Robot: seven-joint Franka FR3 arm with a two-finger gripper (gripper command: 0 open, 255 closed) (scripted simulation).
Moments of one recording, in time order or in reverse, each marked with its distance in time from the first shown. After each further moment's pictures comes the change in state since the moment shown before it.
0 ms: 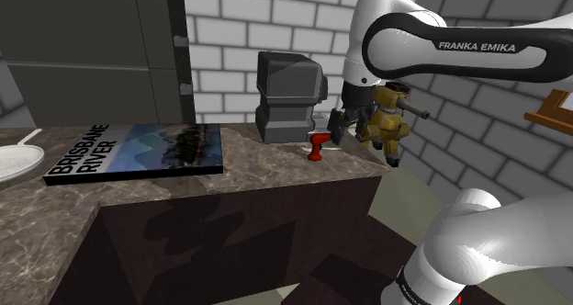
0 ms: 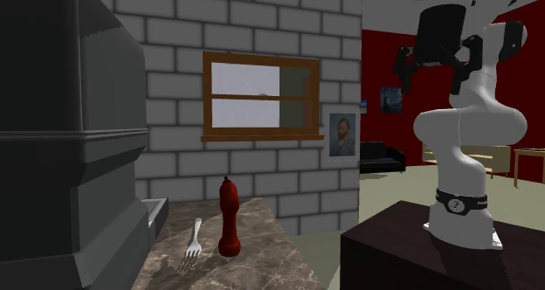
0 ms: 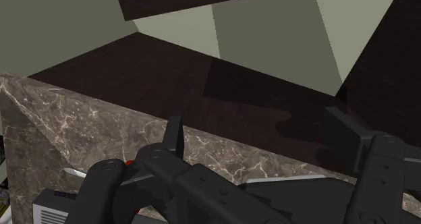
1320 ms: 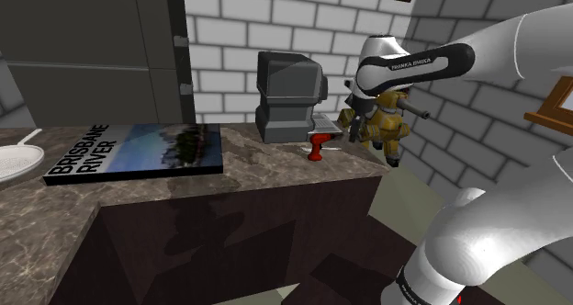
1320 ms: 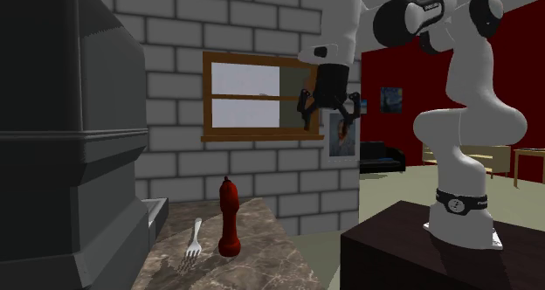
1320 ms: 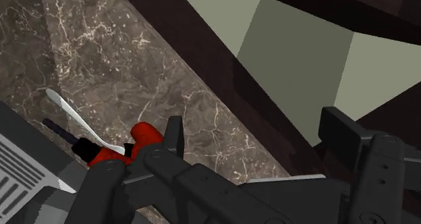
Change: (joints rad) arm 0.029 0.345 -0.477 0.054 -0.223 0.374 -0.809
